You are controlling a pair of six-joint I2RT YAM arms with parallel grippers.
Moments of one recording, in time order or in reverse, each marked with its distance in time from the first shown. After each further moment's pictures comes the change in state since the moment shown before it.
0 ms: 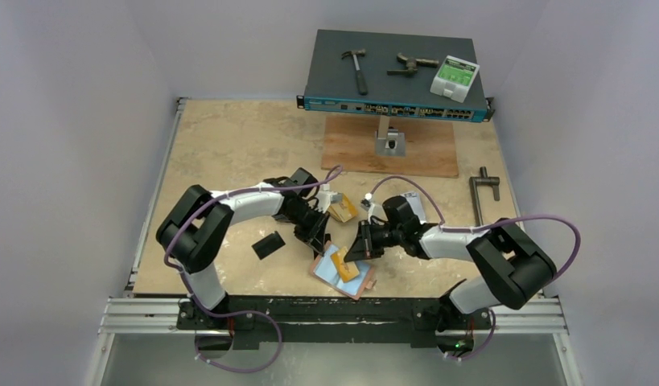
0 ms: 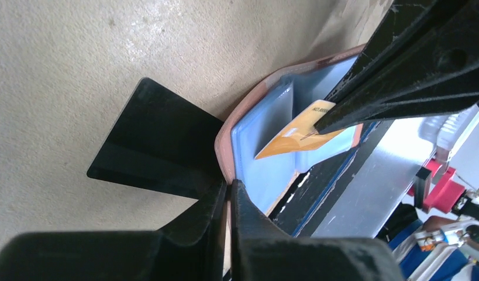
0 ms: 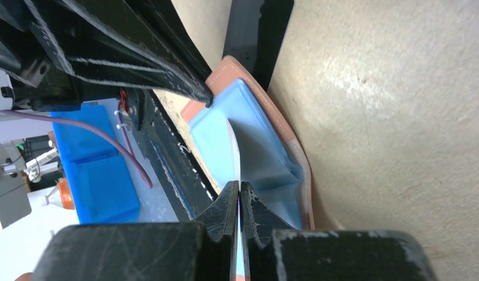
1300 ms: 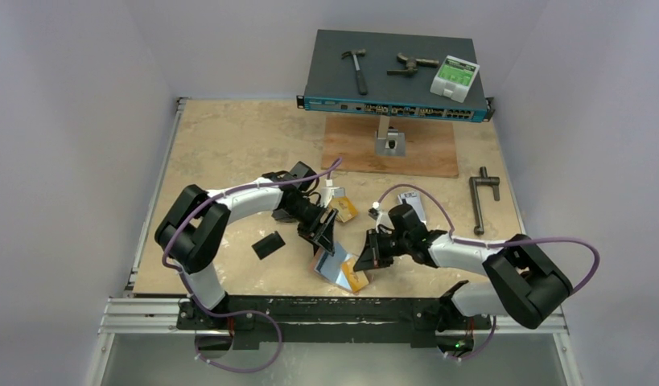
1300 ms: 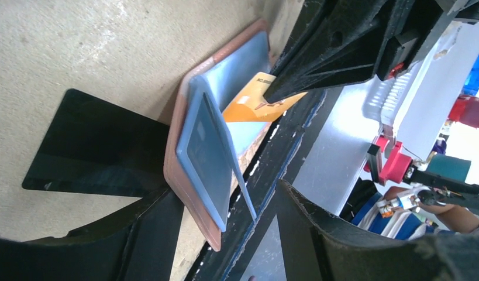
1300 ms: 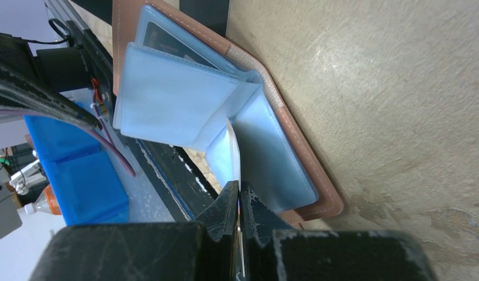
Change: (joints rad) left arm 0.014 -0.005 0.056 -0.058 0.161 0.008; right arm 0.000 -0.139 -0.088 -0.154 0.062 -0.008
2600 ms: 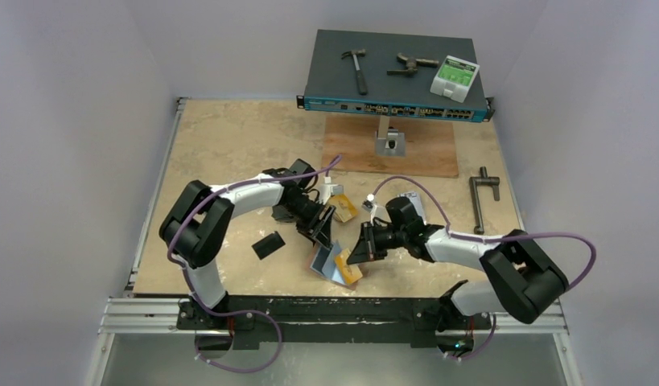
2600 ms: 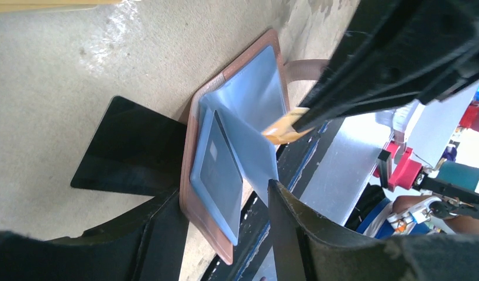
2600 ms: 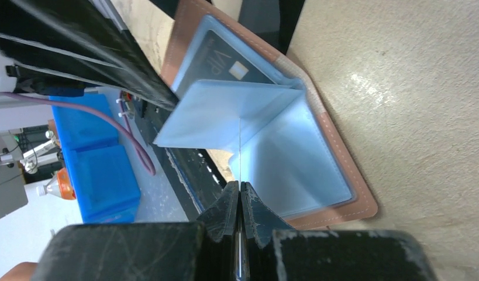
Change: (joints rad) left arm 0.021 0.052 0.037 -0.026 -0.024 0.042; right arm 0.000 0.010 0.062 0.054 -0.073 -0.015
